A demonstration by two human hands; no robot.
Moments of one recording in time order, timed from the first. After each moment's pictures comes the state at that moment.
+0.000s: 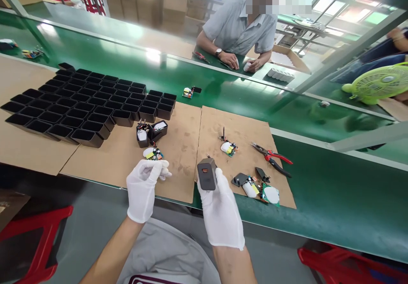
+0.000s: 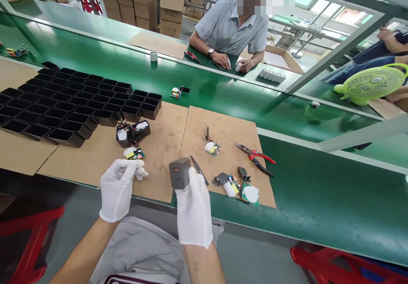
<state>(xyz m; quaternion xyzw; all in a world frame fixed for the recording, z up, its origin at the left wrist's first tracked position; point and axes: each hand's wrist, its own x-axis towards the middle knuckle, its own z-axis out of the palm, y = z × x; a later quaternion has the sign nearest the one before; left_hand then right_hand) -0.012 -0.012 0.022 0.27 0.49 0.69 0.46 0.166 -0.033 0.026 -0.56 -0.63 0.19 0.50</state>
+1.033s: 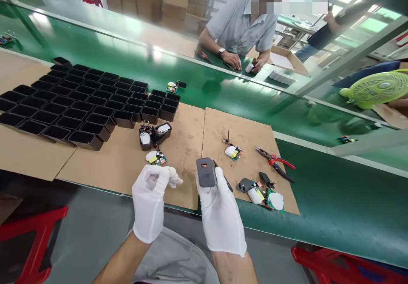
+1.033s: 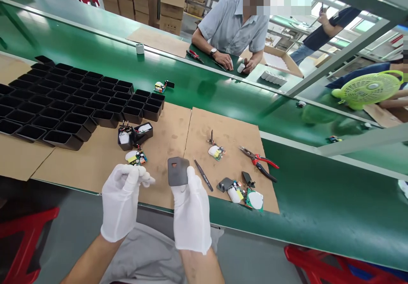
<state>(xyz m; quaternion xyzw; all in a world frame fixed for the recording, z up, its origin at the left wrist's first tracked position) -0.003 -0.016 0.045 0.22 0.44 0.70 0.51 0.146 -0.024 0.028 -0.64 -0.61 0.15 0.44</state>
